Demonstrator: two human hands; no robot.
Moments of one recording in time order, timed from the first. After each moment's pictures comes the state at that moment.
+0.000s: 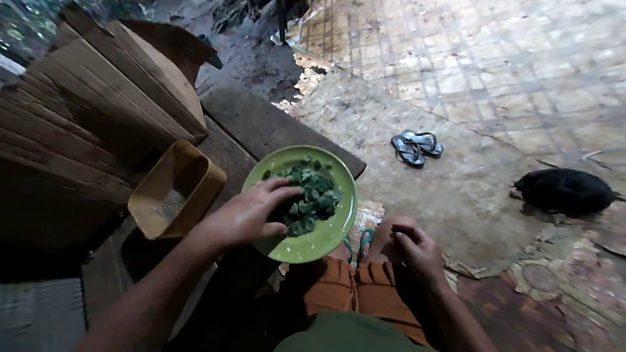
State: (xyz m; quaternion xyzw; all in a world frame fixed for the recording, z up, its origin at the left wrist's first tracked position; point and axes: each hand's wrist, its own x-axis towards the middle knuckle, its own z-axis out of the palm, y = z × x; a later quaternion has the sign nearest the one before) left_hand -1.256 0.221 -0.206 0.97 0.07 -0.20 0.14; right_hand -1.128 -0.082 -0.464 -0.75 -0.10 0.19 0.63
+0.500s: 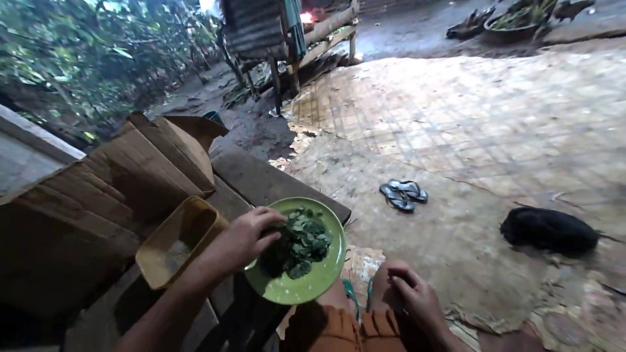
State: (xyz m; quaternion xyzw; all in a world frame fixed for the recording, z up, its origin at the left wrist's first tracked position) left_hand -1.256 0.217 -0.170 0.99 0.04 0.00 0.16; right_hand -1.133 -0.086 -0.467 -0.75 -0.12 0.16 0.63
